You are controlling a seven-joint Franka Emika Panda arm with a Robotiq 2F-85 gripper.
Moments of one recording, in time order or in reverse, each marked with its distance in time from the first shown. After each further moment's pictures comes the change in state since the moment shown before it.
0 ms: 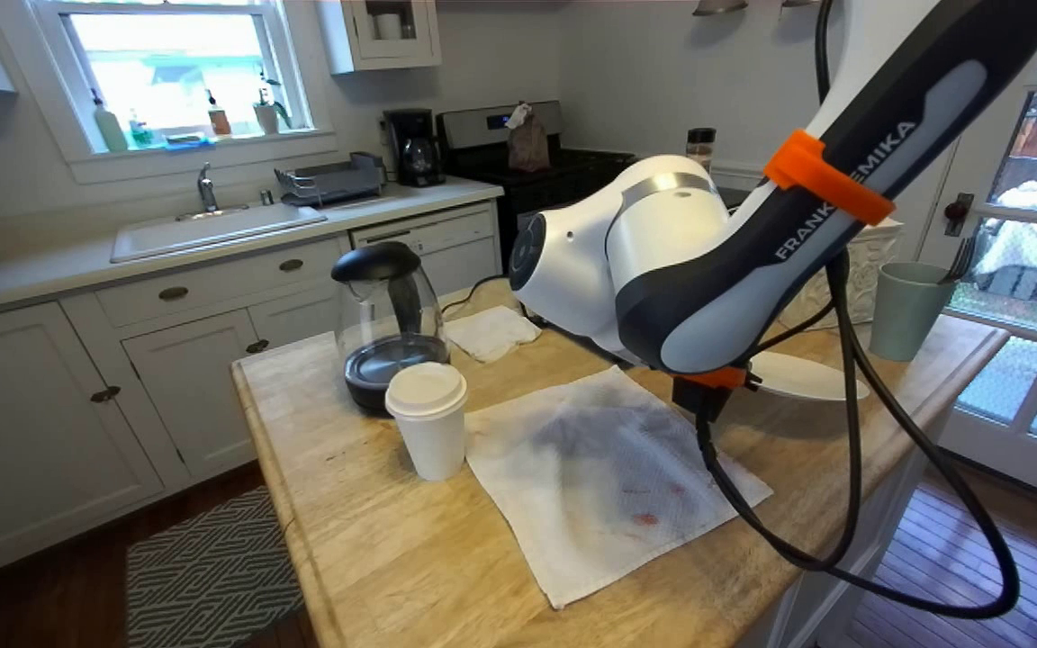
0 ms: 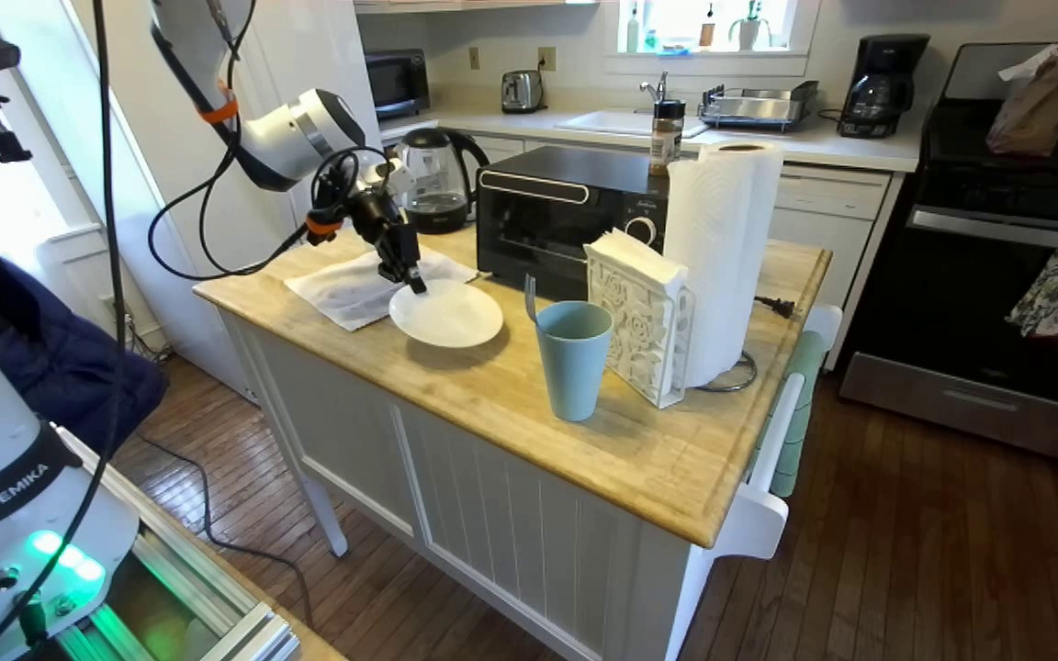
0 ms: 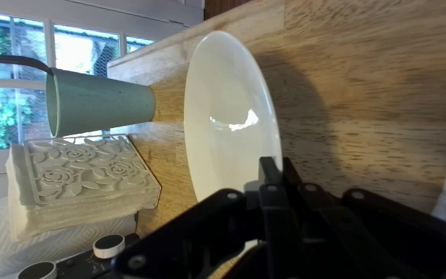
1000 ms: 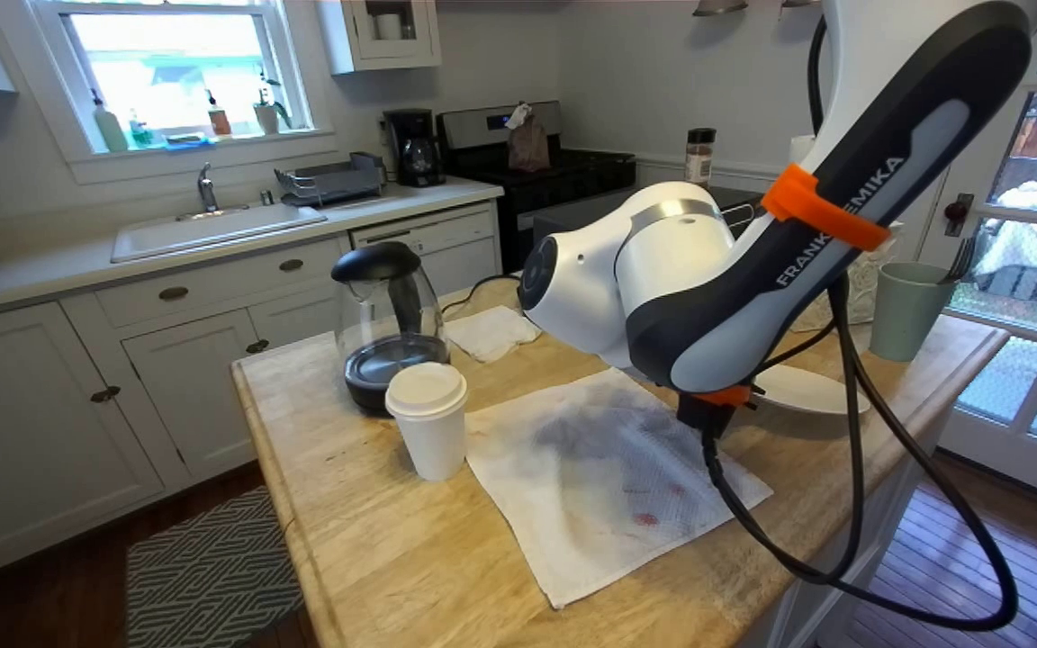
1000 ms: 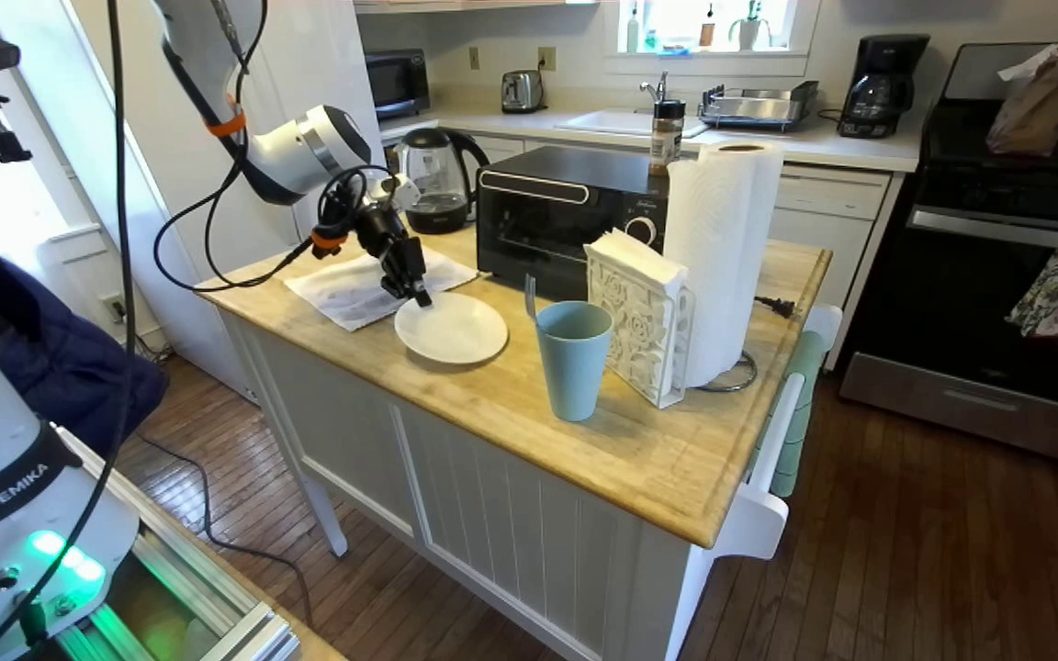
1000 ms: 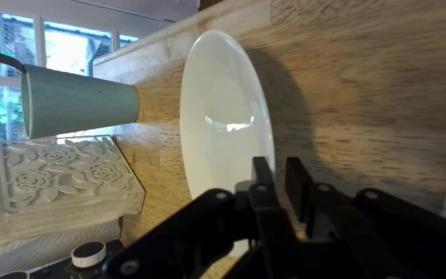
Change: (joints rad) arm 0.002 0.032 -0.020 -0.009 -0.003 0.051 0.003
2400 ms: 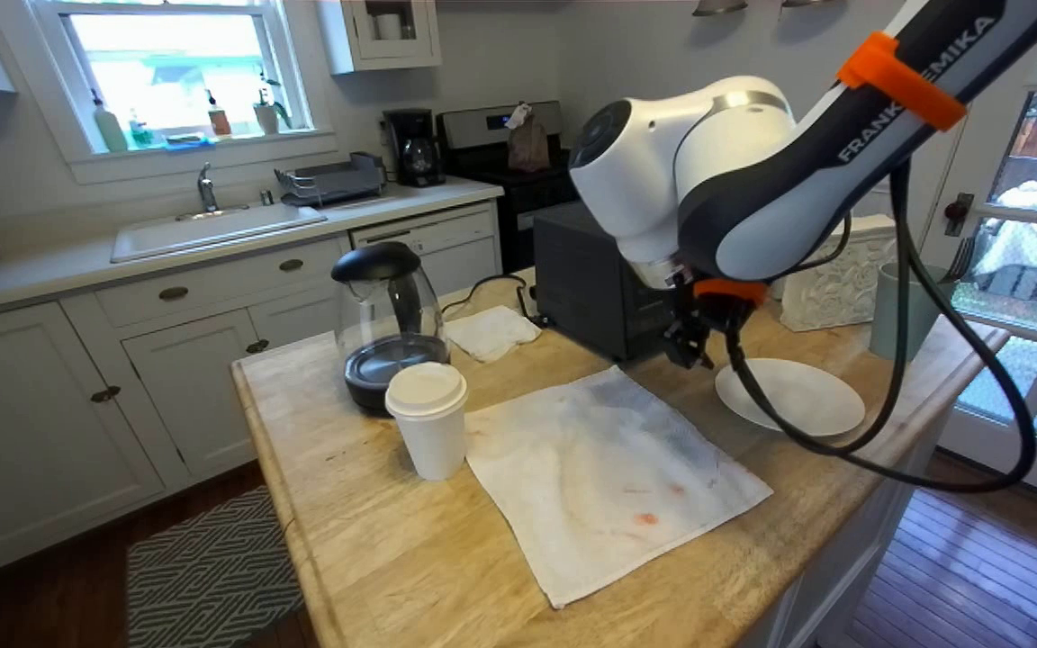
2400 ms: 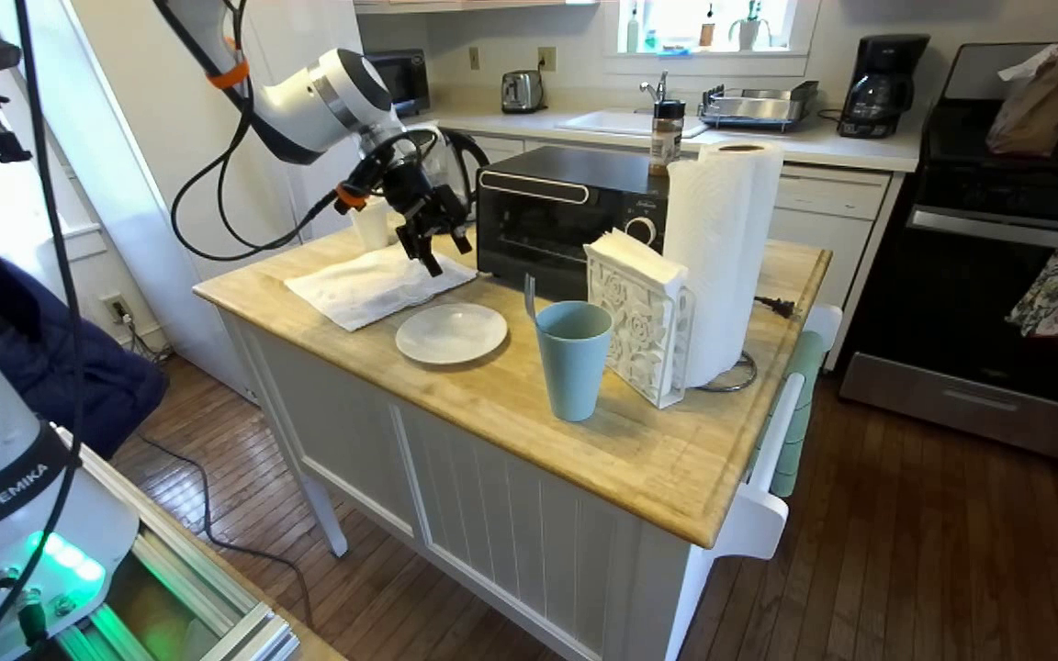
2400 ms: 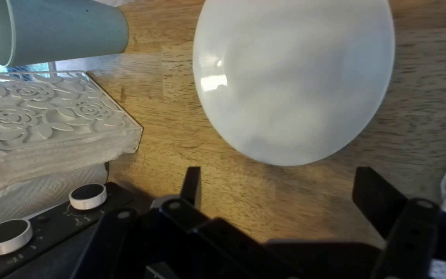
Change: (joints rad) arm -0.116 -0.189 -0.021 -0.089 0.002 0.258 -0.200
